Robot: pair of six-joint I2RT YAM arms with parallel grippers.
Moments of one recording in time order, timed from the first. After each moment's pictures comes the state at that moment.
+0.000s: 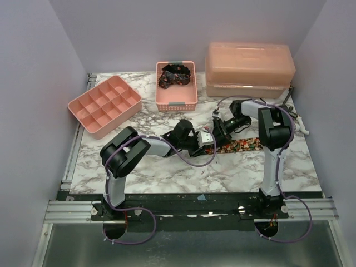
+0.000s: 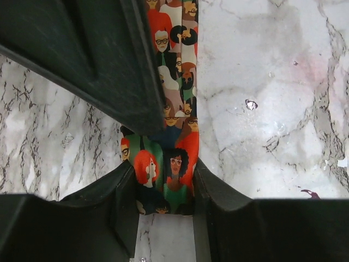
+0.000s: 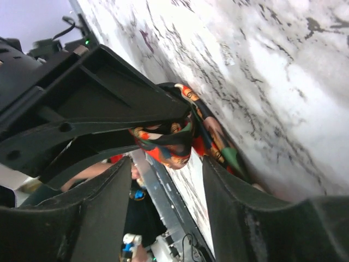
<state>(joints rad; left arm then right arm) -0.78 1.95 0.93 0.46 0.57 0.38 0.15 2.25 1.46 -1.09 -1.08 -0.32</state>
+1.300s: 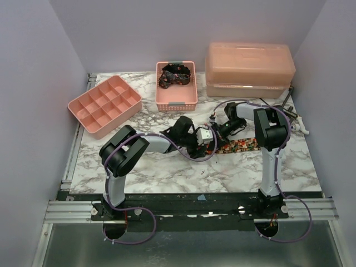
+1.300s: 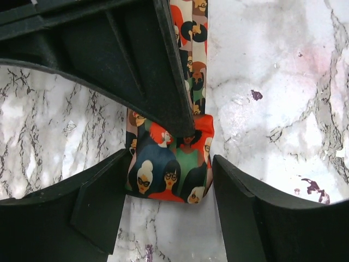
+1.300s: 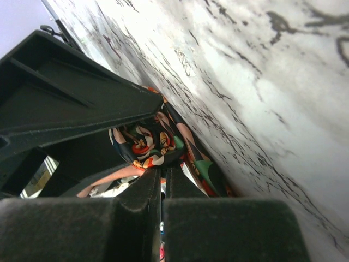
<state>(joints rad) -0.77 1.93 1.02 0.23 0.58 0.40 0.22 2.23 1.43 -0.99 -0.93 -0.12</state>
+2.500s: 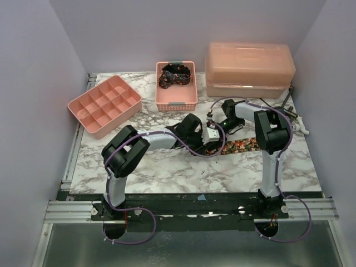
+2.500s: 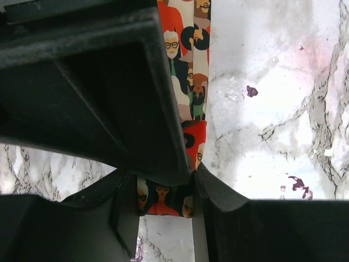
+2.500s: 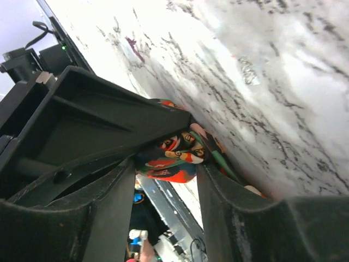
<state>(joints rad) -0.80 1.95 1.15 -0.03 0.50 0.40 0.26 2.14 1.41 -0.95 -0.94 -0.12</state>
